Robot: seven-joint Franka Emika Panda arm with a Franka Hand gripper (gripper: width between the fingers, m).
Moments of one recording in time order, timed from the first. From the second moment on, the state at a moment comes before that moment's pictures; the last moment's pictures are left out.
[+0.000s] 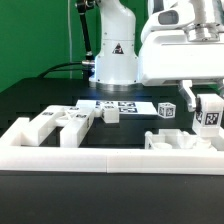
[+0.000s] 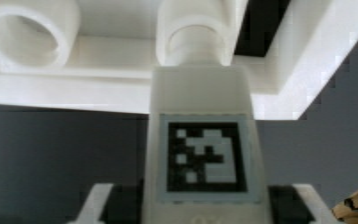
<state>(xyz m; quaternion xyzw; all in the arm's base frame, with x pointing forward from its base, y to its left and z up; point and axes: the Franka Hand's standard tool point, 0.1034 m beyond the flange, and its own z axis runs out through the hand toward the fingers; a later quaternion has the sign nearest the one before) 0.632 0.099 0.089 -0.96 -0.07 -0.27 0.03</state>
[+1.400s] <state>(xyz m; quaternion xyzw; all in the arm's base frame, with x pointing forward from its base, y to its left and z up) 0.626 0.102 0.078 -0.95 -0.07 -0.30 0.02</state>
